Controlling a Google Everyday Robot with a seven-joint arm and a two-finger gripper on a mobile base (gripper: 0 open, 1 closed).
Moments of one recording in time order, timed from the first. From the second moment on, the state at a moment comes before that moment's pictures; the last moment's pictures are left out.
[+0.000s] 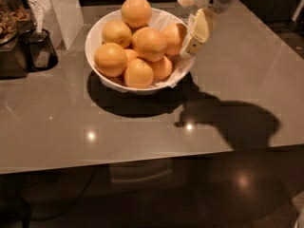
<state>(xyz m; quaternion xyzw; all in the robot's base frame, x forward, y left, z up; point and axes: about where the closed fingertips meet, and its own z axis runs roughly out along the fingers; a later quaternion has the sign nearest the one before) 0.603 -0.082 0.993 -0.67 0.68 0.11 0.28</state>
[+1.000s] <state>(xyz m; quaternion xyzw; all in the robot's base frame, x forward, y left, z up) 0.615 0.006 0.939 -0.70 0.63 0.23 0.25</state>
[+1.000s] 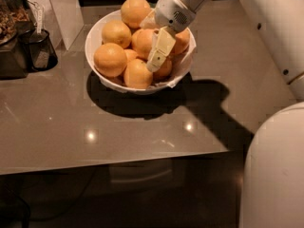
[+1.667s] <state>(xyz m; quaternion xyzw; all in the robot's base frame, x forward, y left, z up) 0.615 0.006 0.939 -0.70 0.63 0.23 0.25</state>
